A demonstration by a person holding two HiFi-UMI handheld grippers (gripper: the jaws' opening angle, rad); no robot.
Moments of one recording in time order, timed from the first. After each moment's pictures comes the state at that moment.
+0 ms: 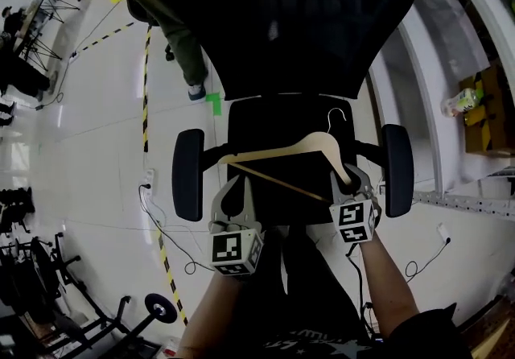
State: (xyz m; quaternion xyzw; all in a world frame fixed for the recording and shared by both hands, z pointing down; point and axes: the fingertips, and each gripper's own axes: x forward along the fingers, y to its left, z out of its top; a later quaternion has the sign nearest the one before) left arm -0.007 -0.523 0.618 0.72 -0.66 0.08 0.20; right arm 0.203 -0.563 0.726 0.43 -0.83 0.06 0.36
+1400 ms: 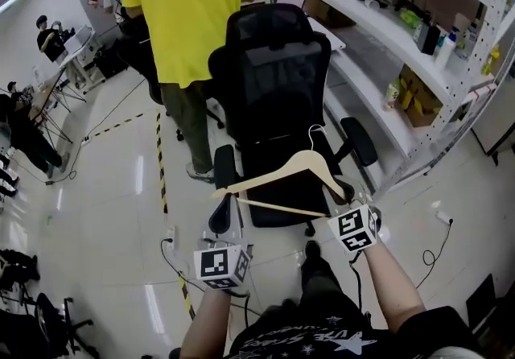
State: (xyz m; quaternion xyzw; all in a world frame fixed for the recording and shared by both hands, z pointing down) left arm -0.070 -0.325 0.406 0.80 -0.60 -0.03 0.03; right arm 0.158 -0.364 0.495 0.50 -0.82 -0.07 0.28
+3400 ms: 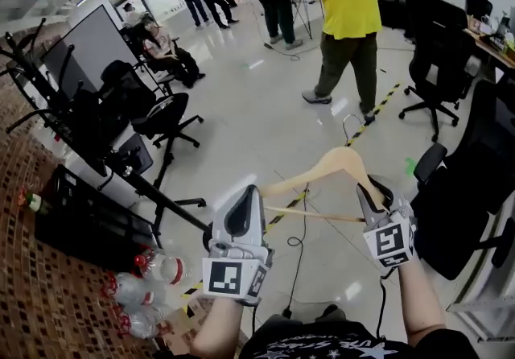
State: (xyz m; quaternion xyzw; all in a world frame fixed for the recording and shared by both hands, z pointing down) left arm -0.221 0.107 0.267 0.40 -0.91 -0.01 -0.11; right arm -0.173 -0.096 0.402 -0.01 -0.97 -0.22 0.08
